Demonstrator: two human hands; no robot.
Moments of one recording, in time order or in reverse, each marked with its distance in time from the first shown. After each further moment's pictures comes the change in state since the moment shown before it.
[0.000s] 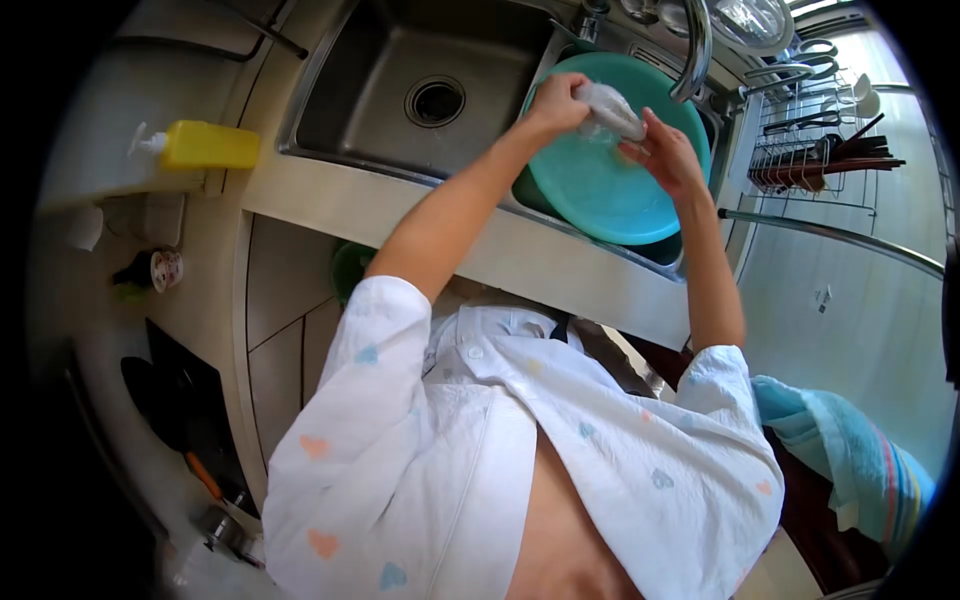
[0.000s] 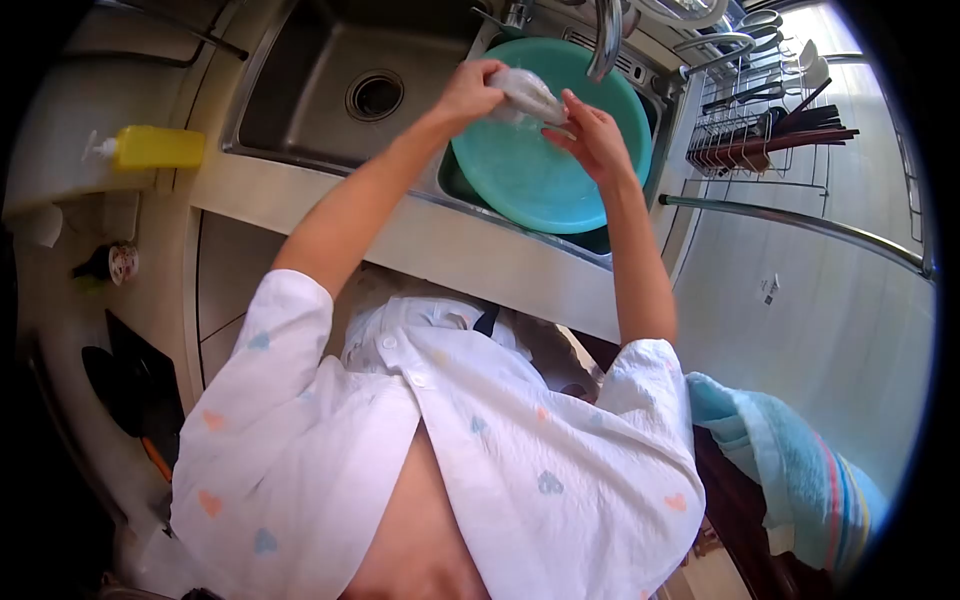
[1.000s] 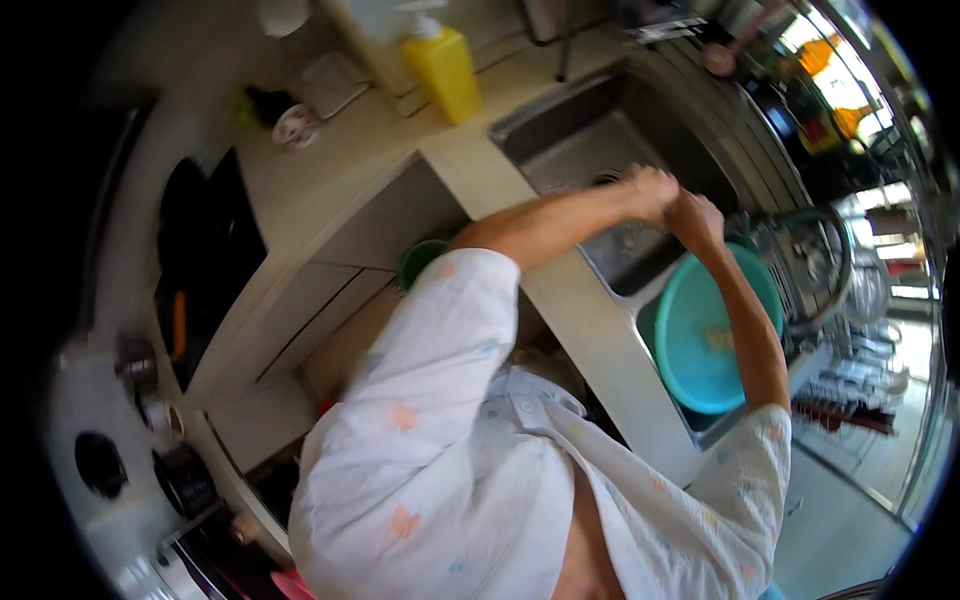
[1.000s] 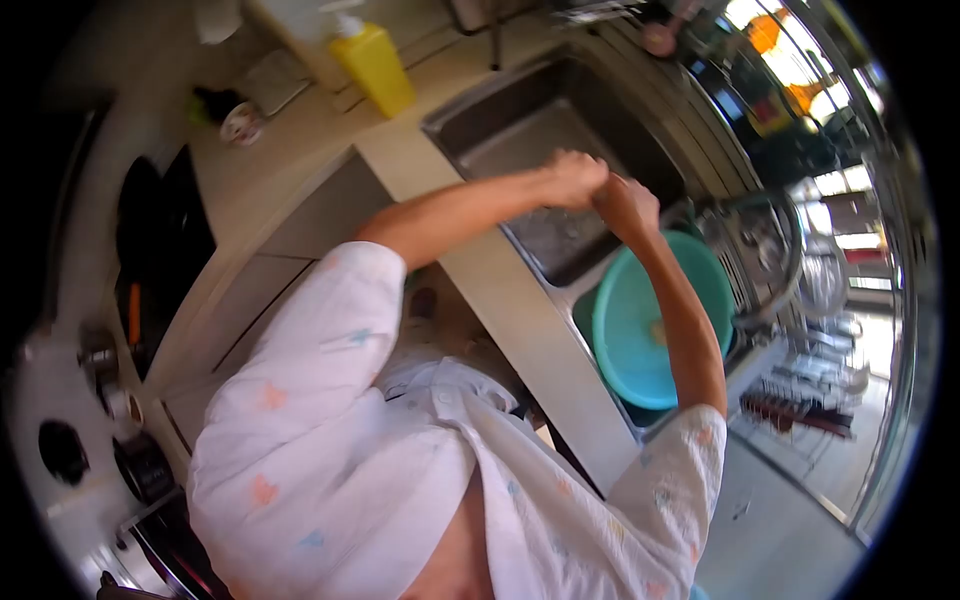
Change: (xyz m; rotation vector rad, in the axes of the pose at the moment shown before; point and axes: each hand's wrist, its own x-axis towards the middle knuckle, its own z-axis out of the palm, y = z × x) left_hand -0.071 0.039 -0.179 1.012 0.077 -0.064; right_hand 0.114 0.010 0.241 -1.982 -0.238 -0.545
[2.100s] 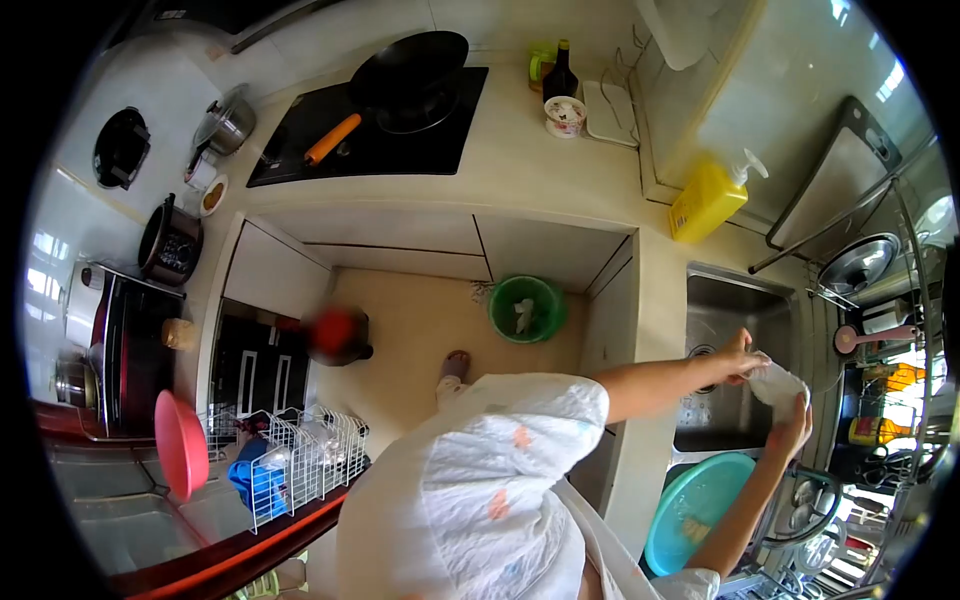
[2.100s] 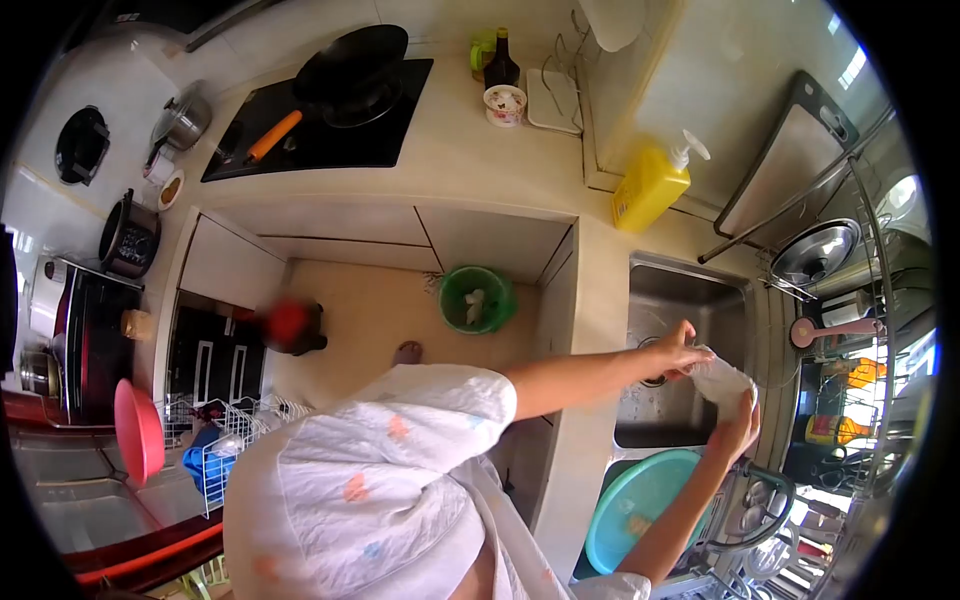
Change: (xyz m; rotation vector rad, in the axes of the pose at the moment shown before) left_hand -0.076 -0.037 0.012 -1.826 0.632 -0.572; right_hand 0.005 -0.009 -0.027 1.545 0.294 0.016
